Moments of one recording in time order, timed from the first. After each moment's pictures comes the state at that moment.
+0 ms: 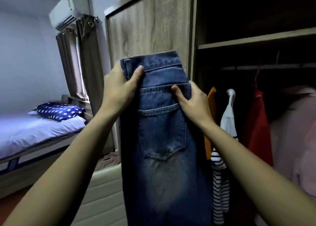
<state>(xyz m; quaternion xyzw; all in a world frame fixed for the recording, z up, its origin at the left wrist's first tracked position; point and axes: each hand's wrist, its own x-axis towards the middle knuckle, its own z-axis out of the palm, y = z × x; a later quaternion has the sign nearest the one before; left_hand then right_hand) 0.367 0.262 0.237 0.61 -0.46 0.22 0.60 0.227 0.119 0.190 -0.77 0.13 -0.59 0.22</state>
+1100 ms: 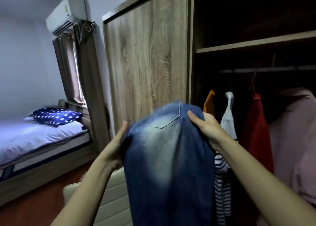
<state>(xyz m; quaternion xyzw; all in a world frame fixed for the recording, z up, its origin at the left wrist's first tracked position) 0.404 0.260 0.108 0.43 -0.37 -0.46 0.68 0.199 0.100 0.143 -0.67 0.13 -0.45 0.58</state>
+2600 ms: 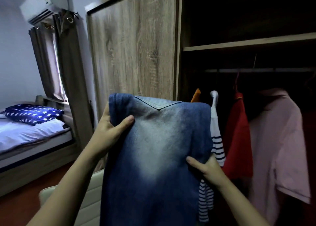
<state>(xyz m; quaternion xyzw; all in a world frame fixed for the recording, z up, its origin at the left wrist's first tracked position) 0.376 0.265 0.139 0.47 -0.56 -0.05 0.68 0.147 0.110 0.044 -0.69 0.17 -0.44 0.55</state>
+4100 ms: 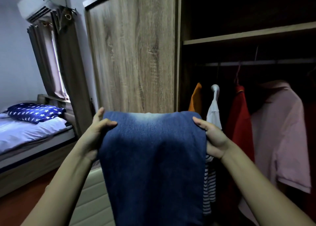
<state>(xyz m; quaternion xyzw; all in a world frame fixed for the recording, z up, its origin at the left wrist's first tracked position) 0.414 0.270 0.125 0.47 -0.31 -0.28 0.78 0.157 0.113 0.121 -0.50 0.15 -0.29 0.80</state>
